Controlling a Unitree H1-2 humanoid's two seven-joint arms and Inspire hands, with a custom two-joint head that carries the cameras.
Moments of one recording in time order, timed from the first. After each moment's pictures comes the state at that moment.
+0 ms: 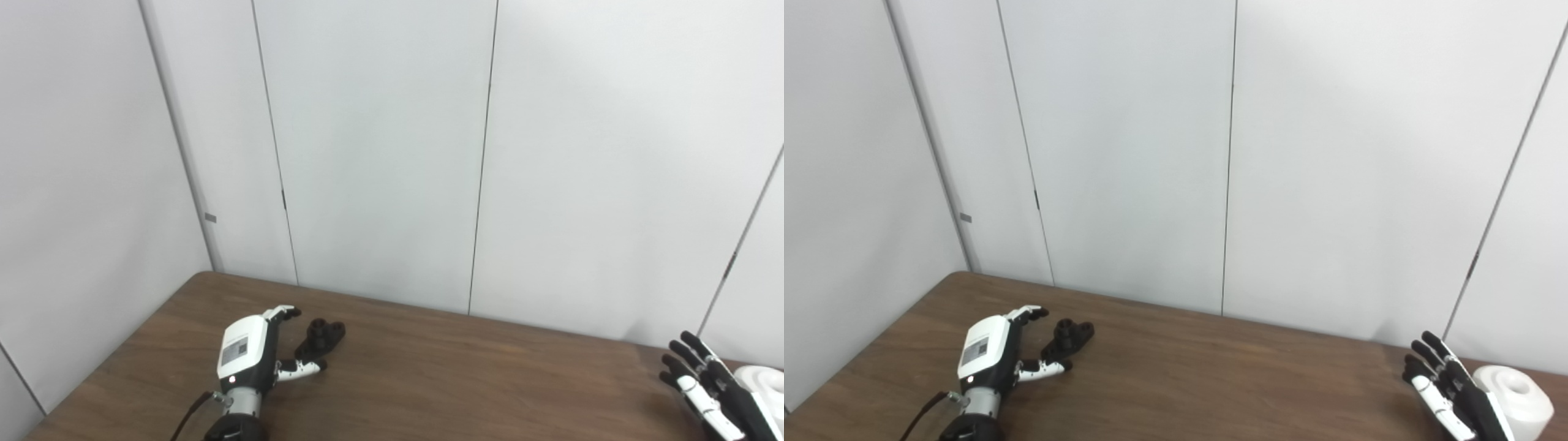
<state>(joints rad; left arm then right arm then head) -0.35 0.41 -0.05 0.47 0.64 0.05 0.46 -0.52 -0.20 -0.17 0.64 0.23 -0.24 0.20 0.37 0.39</state>
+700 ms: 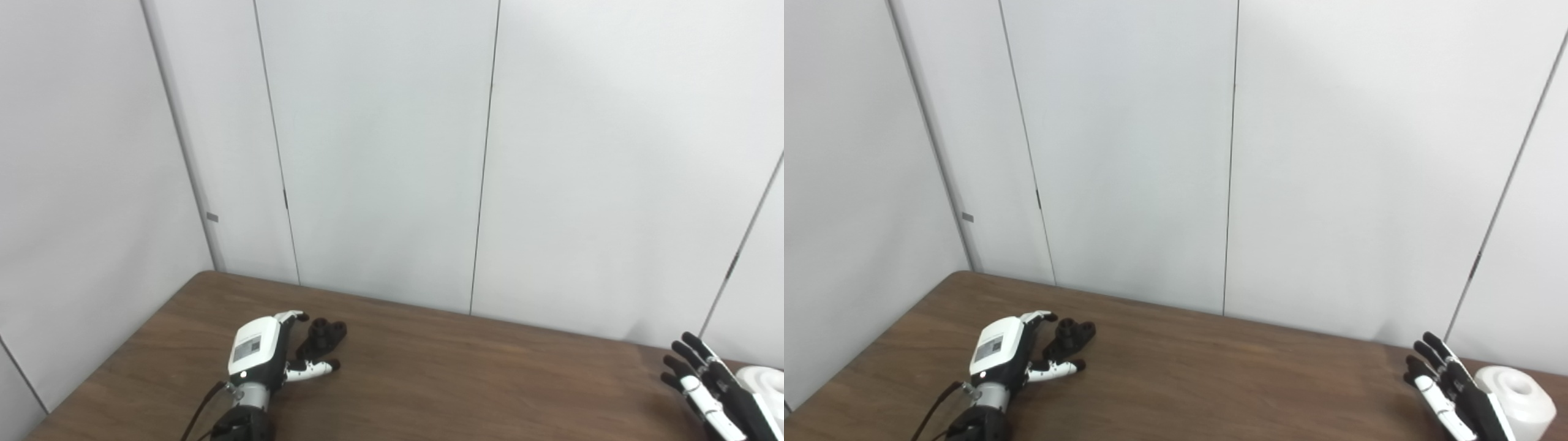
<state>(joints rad) -0.39 0.42 -0.10 0.50 0.65 0.12 0.38 -0.51 -0.20 -0.17 0.62 0.22 -0.24 0.19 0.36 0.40</state>
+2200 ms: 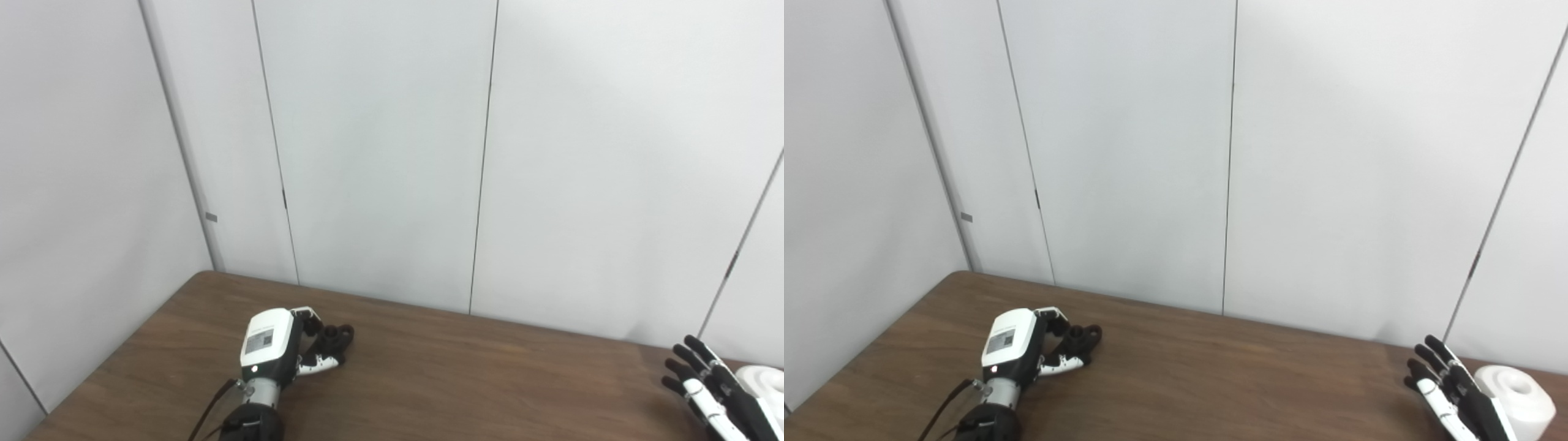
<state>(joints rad) -0.42 0.42 -0.15 0.56 0.70 0.01 0.51 -0.48 -0.20 -0.17 0.57 0.23 -0.20 0.17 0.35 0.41</state>
